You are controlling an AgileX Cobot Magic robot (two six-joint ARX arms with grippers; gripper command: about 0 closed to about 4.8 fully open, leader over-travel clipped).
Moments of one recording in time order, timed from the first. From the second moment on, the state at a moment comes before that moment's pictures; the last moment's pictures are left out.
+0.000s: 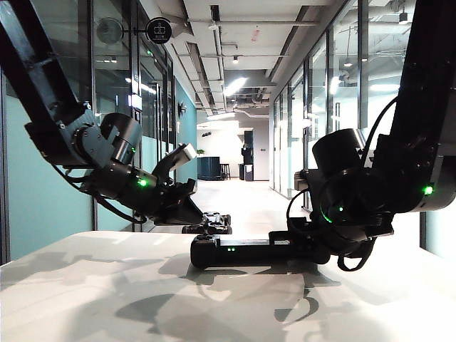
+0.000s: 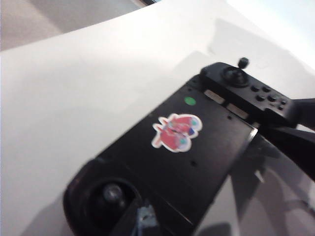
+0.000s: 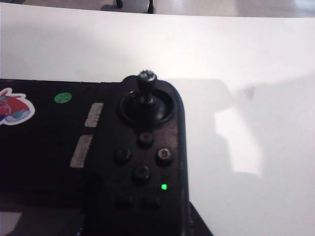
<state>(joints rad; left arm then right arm) -0.28 2.23 1.32 0.36 0.63 0.09 0.44 2.20 0.91 0.83 0.31 0.14</state>
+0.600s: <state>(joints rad) -0.28 2.28 1.38 0.32 0.64 0.12 0.44 2.20 0.91 0.83 0.31 0.14</state>
